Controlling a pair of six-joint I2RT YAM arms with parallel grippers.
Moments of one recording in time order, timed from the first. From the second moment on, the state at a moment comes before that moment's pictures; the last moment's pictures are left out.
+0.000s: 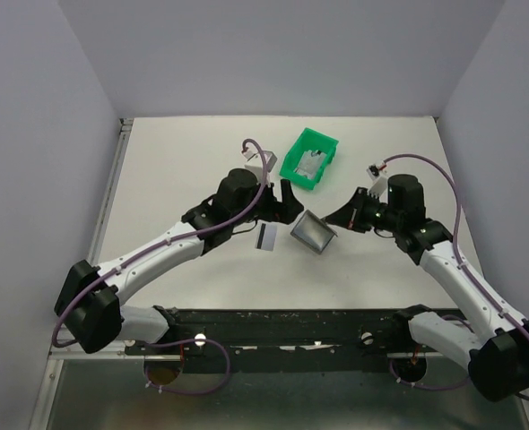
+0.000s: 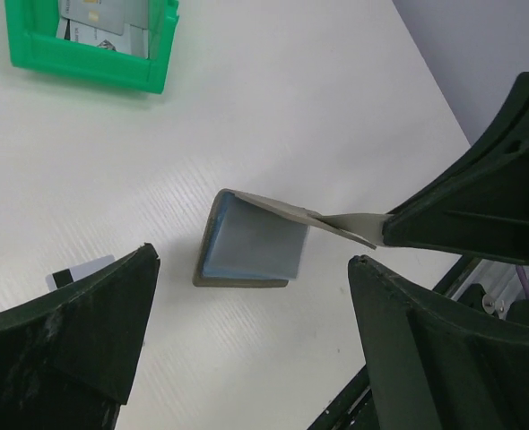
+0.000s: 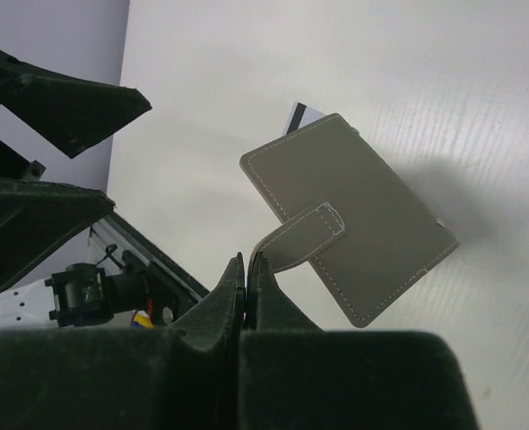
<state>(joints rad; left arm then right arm) -0.77 1.34 1.00 -0.05 0.07 -0.52 0.31 1.01 0.77 -0.30 -0.48 0.60</state>
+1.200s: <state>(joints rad) -0.61 1.25 0.57 0.75 0.37 -0.98 0.31 0.96 1.08 -0.35 -0.73 0.79</state>
